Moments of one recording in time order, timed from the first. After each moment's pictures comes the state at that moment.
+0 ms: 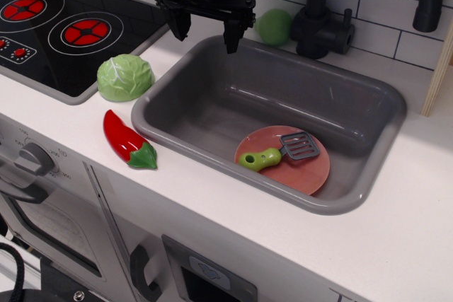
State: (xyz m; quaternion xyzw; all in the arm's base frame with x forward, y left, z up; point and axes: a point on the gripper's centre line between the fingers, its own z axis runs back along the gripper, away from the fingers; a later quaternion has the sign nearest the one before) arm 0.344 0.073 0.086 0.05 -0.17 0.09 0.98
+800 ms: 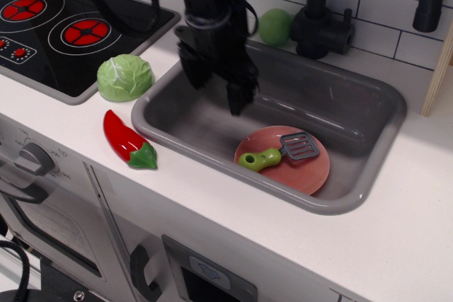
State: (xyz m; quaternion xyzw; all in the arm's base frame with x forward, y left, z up) arm 0.310 0.036 0.042 0.03 -0.11 -0.13 0.98
